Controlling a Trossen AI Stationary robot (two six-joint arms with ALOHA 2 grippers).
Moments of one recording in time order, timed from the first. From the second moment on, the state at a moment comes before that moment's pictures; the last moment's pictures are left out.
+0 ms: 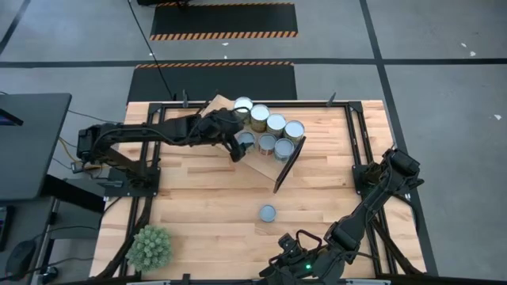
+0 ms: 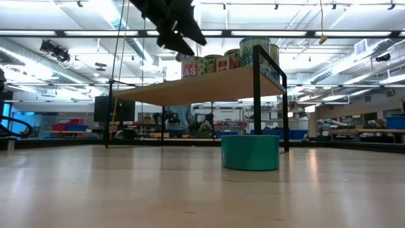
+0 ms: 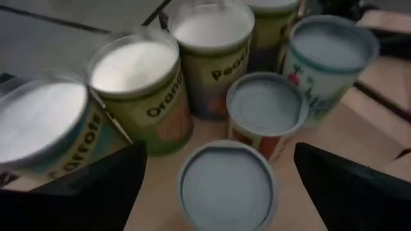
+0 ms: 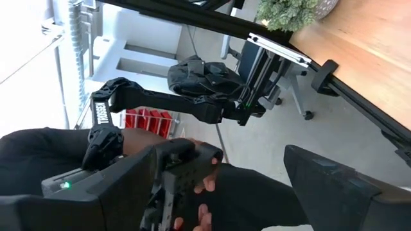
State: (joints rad) left arm 0.16 1.45 1.22 -0.35 -0.23 -0.09; right arm 0.80 1.86 1.50 0.14 0.50 1.46
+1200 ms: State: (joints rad) left arm 0.01 1.36 1.22 -0.41 0.08 -0.05; right arm 0.80 1.86 1.50 0.16 0.50 1.47
